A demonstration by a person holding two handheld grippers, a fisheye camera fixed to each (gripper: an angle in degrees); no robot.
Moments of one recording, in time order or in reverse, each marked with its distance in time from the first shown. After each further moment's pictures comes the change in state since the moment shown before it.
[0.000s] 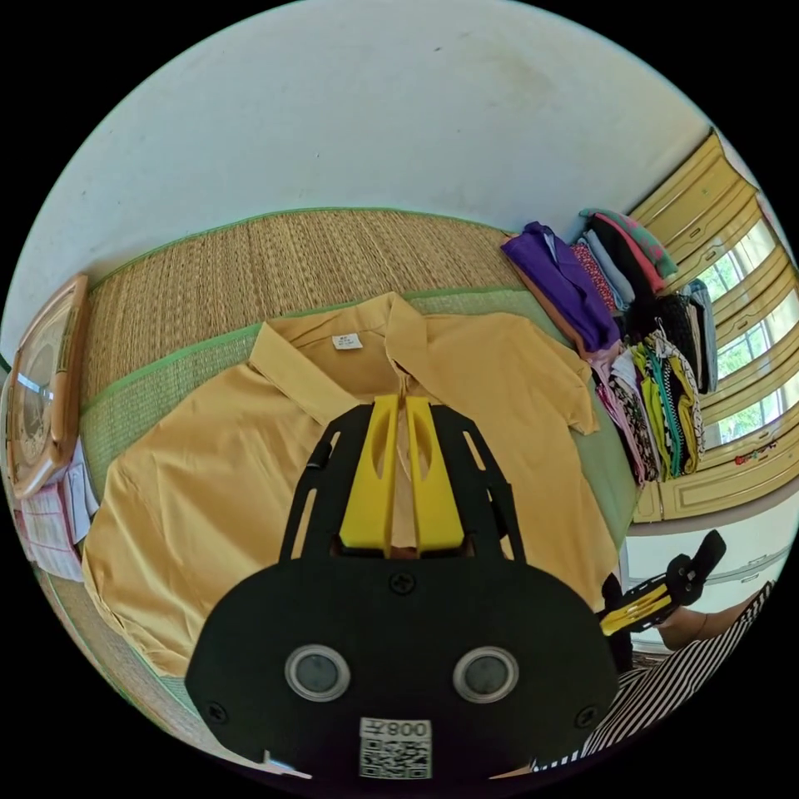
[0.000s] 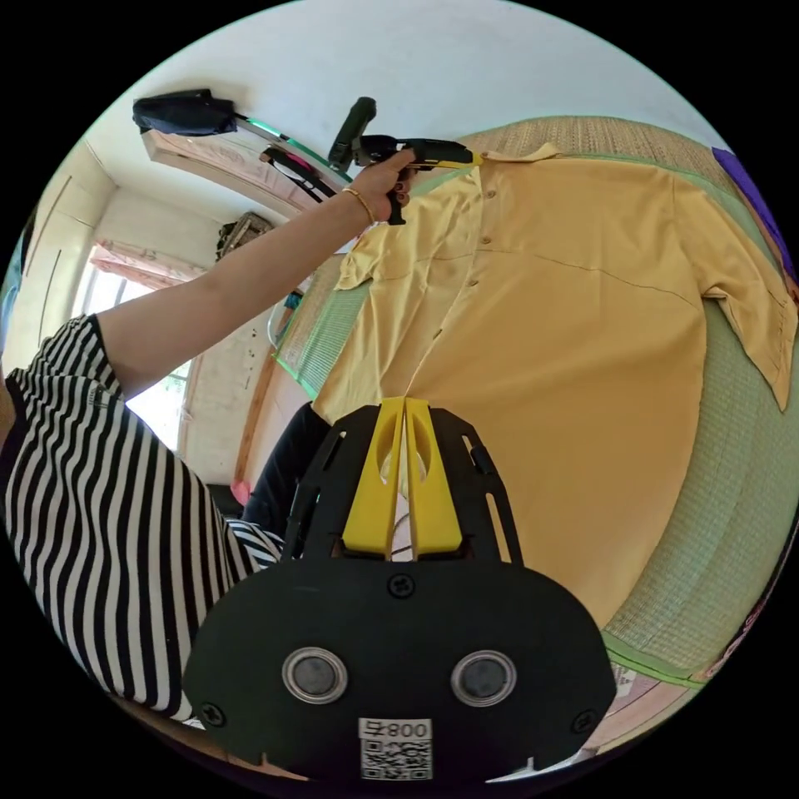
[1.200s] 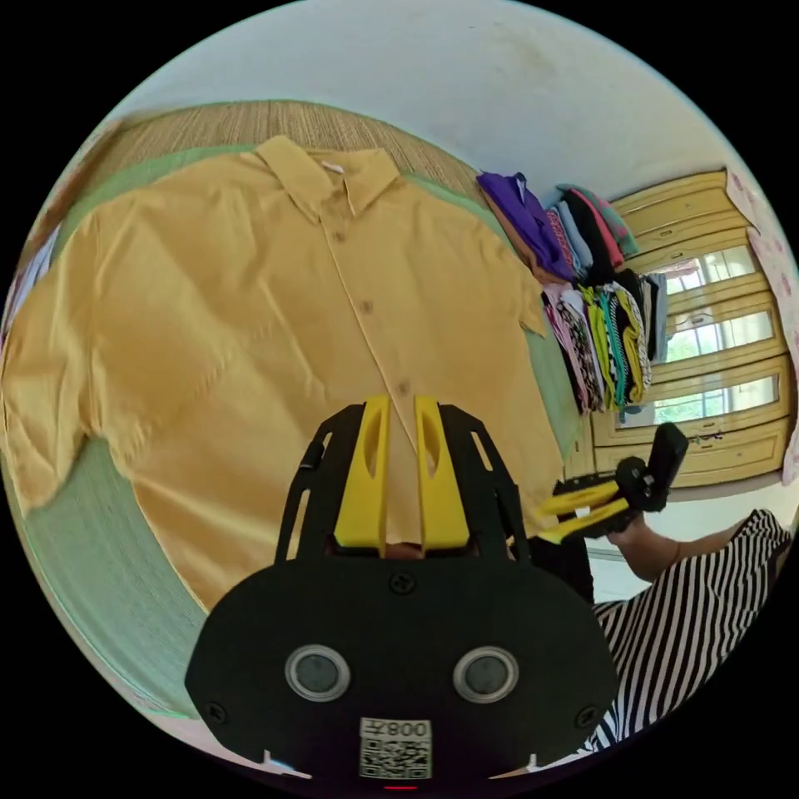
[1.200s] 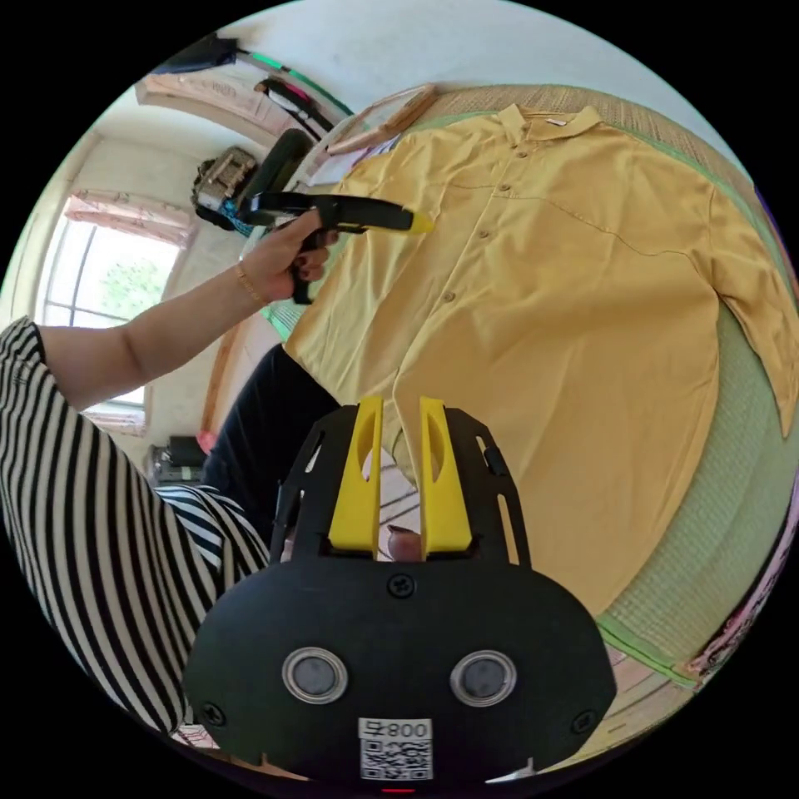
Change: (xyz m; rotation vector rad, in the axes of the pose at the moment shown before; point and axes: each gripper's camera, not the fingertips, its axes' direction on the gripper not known) left arm 0.016 0.238 0.003 -0.134 0.249 -0.130; right arm 0.037 0.002 0.130 -0.187 0.119 -0.065
